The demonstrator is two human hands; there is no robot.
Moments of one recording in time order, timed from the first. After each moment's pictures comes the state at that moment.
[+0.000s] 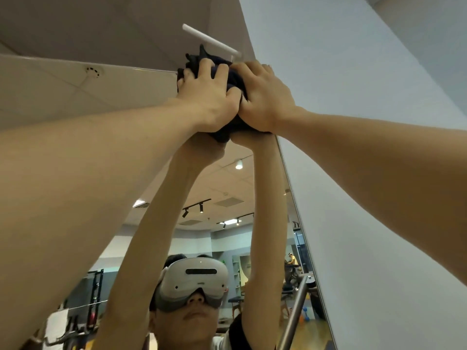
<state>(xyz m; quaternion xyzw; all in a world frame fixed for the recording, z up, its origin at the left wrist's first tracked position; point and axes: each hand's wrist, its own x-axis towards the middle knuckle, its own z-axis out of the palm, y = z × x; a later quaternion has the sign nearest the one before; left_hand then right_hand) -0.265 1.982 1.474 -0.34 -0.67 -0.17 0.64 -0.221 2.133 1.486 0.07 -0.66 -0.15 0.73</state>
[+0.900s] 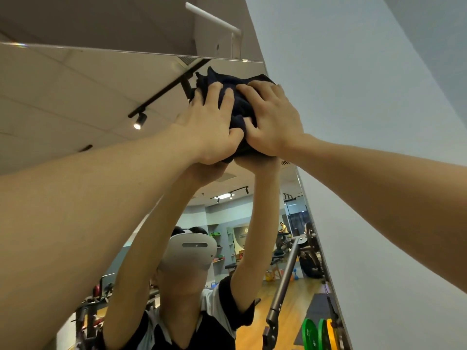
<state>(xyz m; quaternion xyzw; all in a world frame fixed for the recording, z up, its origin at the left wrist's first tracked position) -0.275 1.932 1.391 -0.38 -0.69 -0.03 0.62 -0.221 2.100 1.380 0.03 -0.67 -0.13 0.73</state>
